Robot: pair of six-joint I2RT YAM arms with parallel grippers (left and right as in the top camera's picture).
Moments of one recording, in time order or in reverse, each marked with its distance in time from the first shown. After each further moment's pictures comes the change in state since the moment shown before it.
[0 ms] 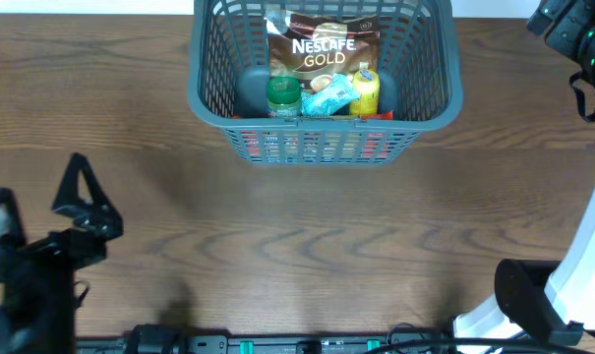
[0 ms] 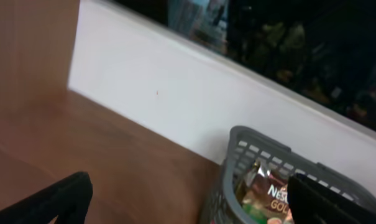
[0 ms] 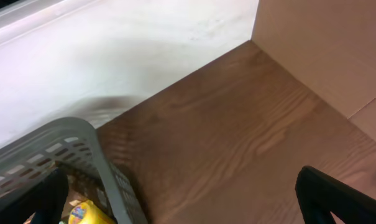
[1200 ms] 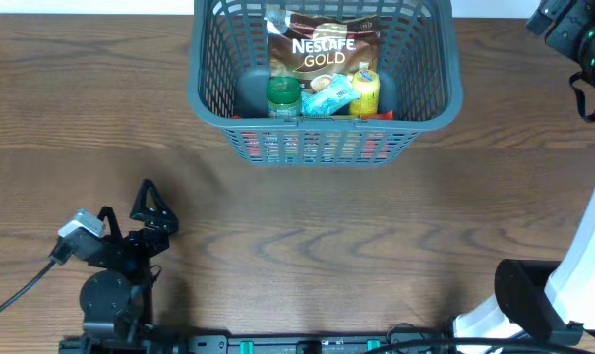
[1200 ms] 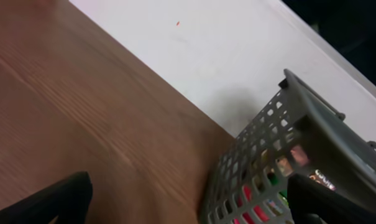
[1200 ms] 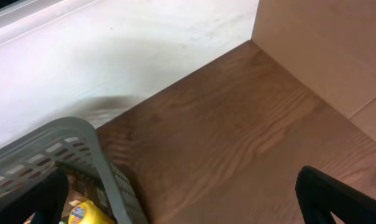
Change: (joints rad) left arm 0.009 -0.421 -0.978 0.514 0.016 -0.247; right arm 0.000 0.000 0.000 0.000 0.000 0.000
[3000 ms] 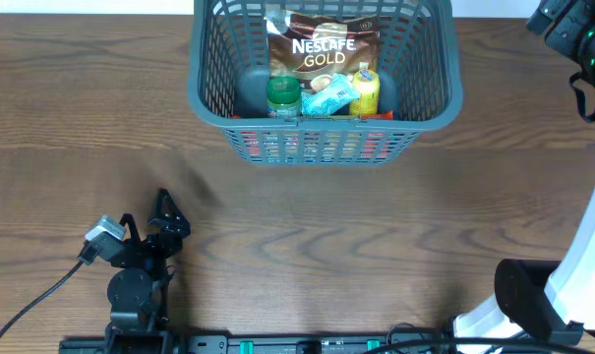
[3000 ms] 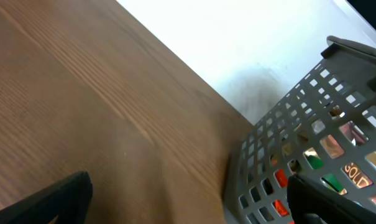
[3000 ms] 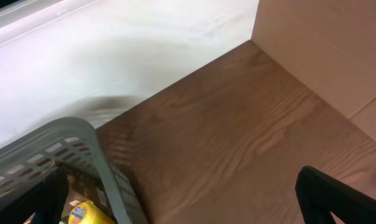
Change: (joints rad) left arm 0.000 -0.101 -0.294 0.164 0.001 -0.038; right arm 0.000 0.000 0.000 0.000 0.000 0.000
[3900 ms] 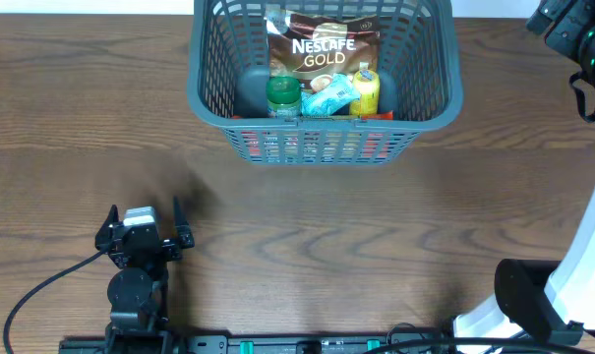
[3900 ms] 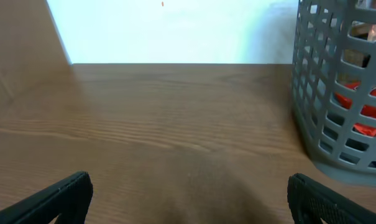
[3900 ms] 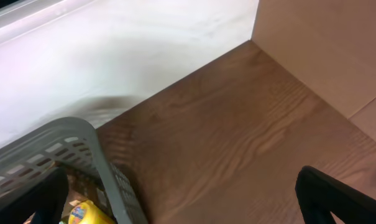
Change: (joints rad) left arm 0.000 0.000 -0.002 0.003 0.007 0.742; right arm 0.000 0.000 0.000 0.000 0.000 0.000
